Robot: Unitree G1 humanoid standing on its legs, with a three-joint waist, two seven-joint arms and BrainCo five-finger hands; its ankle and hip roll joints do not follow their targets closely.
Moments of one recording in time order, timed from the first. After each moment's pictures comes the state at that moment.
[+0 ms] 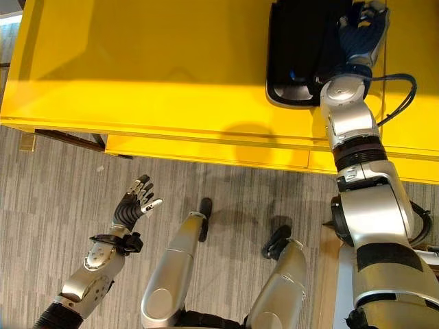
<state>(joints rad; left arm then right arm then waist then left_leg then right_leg) 0.02 0.49 -0.33 -0.01 -0.58 -0.14 0.22 -1.30 -0.66 0.31 0.92 0.25 -0.01 -0.60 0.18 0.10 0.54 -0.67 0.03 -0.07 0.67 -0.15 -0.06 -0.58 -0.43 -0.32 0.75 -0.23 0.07</state>
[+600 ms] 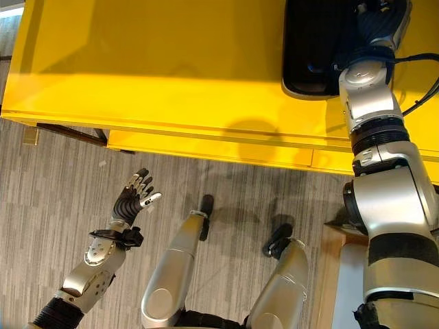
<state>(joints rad) -0.02 0.49 -0.33 -0.01 -0.62 -0.16 0.23 -1.41 -0.72 0.42 1.08 0.29 -0.01 -0.56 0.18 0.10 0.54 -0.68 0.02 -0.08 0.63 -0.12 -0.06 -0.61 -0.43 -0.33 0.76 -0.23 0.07</state>
